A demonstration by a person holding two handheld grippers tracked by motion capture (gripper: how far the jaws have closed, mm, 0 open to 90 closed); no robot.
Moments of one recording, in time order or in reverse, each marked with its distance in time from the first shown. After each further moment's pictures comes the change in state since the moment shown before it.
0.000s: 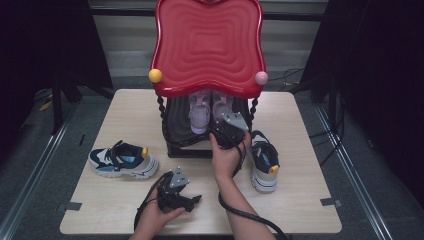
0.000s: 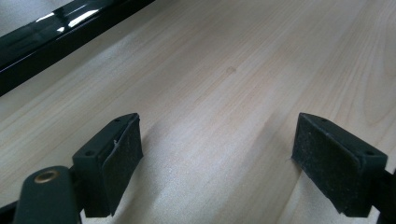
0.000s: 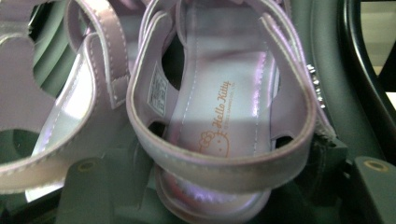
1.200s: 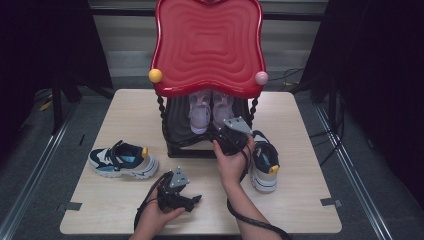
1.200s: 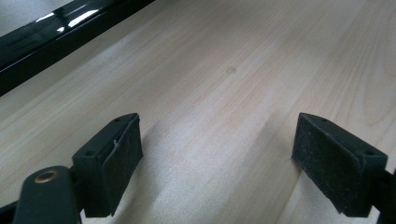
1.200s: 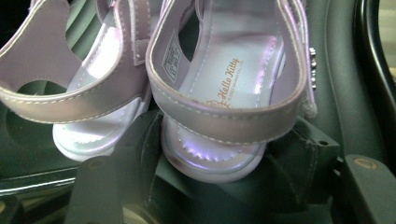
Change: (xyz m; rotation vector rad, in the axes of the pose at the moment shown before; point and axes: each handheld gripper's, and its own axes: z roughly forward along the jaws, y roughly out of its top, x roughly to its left) left arm 0.000 0.000 0.000 0.000 -0.001 0.001; right arm -0.007 -0.007 -0.015 0.035 0.074 -0.058
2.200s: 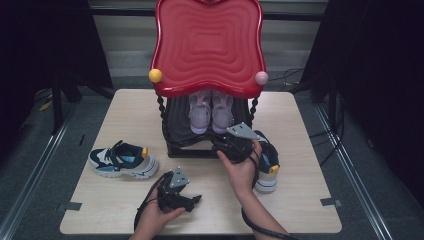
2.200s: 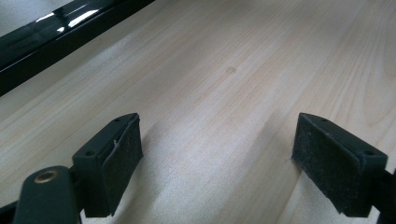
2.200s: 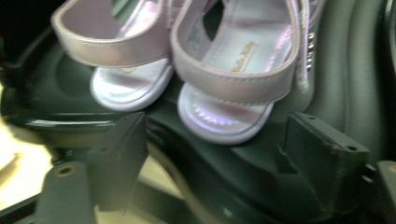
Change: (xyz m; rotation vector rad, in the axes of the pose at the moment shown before) left arm 0.000 0.000 0.000 0.000 0.001 0.001; right arm -0.014 -0.010 -0.021 0.029 0.145 -0.083
